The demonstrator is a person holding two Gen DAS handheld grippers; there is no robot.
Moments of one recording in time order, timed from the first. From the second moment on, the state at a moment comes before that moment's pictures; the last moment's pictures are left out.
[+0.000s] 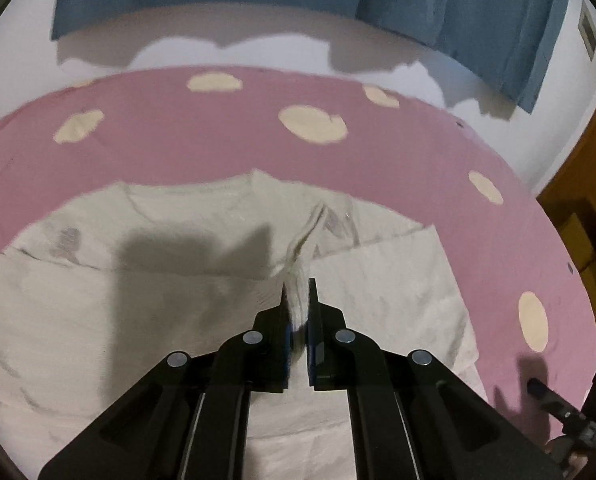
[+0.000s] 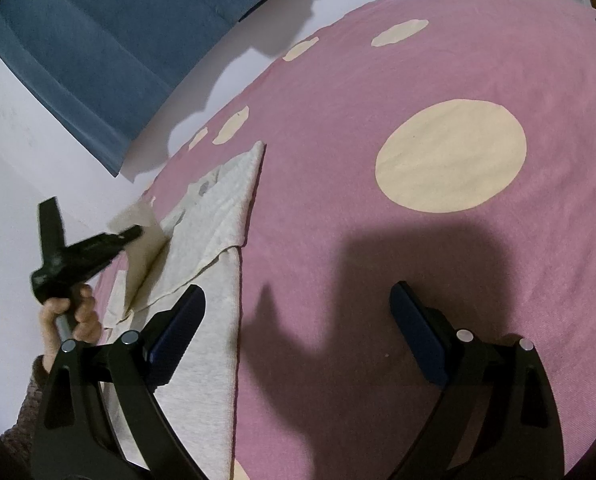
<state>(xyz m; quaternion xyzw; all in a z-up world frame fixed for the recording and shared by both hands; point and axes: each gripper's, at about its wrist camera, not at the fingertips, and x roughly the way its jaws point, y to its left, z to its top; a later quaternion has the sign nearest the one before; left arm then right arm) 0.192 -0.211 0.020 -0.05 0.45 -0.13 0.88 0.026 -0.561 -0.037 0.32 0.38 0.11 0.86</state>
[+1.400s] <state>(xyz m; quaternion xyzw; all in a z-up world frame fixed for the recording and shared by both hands) 0.092 0.056 -0.022 -0.10 0.45 0.03 0.88 0.184 -0.359 -0.026 0.28 0.49 0.15 0.81</state>
